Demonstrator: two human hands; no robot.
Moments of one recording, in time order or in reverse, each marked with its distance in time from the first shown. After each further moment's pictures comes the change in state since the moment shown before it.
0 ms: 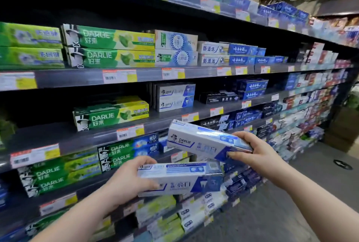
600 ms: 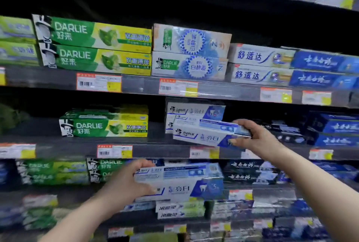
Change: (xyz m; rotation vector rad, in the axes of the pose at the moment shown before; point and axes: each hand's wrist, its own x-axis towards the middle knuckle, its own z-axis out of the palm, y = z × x) left_hand 0.141 0.047 0.057 -0.158 0.377 -0.278; right_hand 0.319 0.062 -0.047 0.042 -0.383 -0.266
